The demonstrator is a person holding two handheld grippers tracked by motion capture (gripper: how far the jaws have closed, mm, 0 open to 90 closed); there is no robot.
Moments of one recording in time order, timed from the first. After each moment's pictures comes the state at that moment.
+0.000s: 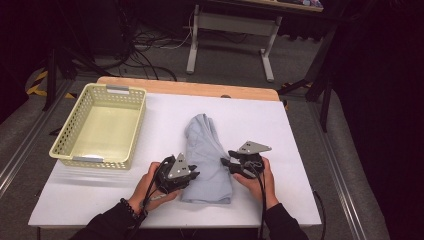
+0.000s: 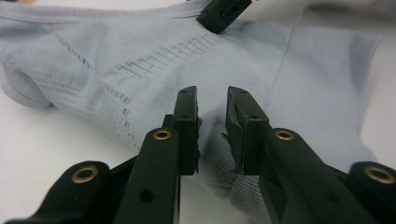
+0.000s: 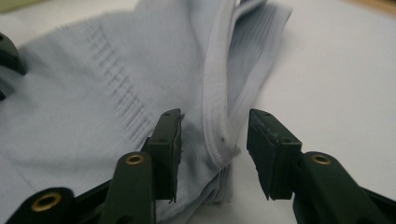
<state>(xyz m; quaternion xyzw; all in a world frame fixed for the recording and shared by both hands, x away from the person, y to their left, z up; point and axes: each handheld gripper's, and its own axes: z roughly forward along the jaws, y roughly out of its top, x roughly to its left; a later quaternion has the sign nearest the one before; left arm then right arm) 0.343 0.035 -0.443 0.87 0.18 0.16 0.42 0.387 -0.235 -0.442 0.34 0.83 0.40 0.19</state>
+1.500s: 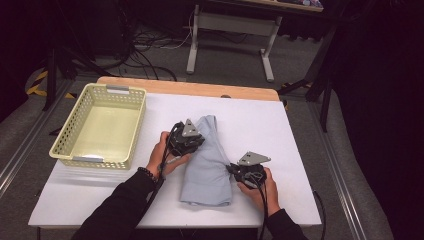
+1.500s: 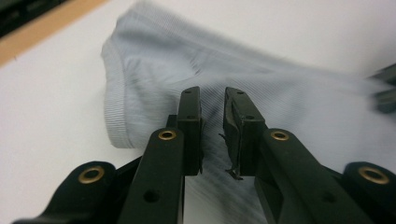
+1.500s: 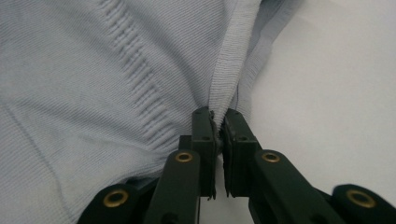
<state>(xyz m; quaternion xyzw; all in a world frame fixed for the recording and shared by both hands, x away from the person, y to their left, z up) 0.449 0.010 -0.431 0.86 0.26 0.17 0.41 0.363 -0.241 -0.454 0.34 0.85 0.36 0.20</state>
